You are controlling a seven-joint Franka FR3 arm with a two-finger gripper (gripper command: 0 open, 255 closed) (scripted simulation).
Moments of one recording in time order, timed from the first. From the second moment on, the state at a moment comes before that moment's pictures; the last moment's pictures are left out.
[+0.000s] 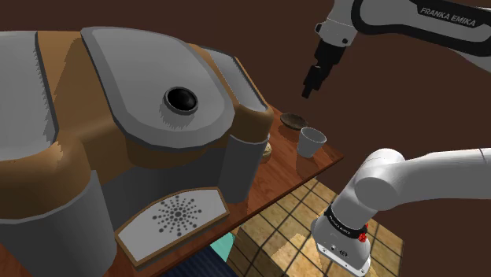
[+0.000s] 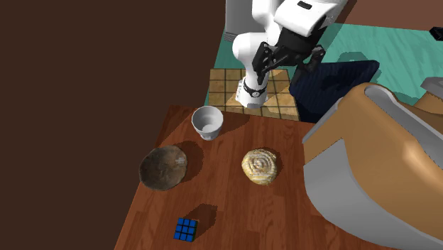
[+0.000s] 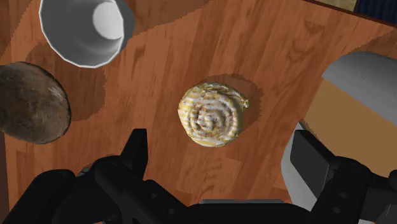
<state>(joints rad) 0.00 -0.82 0.00 -2.34 -0.10 1.58 -0.09</state>
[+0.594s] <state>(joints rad) -0.05 -0.89 -0.07 -2.58 -0.18 1.74 -0.13</state>
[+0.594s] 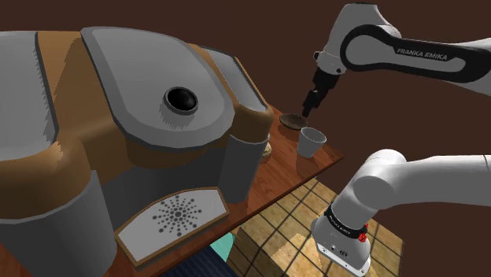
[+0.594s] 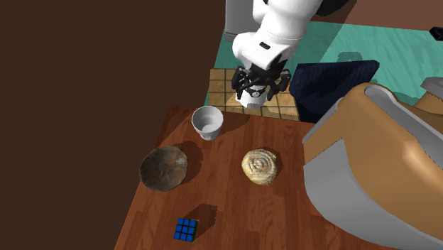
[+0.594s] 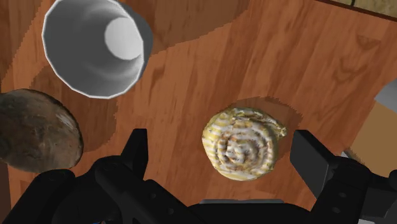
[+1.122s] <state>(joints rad) -0.13 -0.88 -0.19 -2.79 -0.31 1.97 -0.20</state>
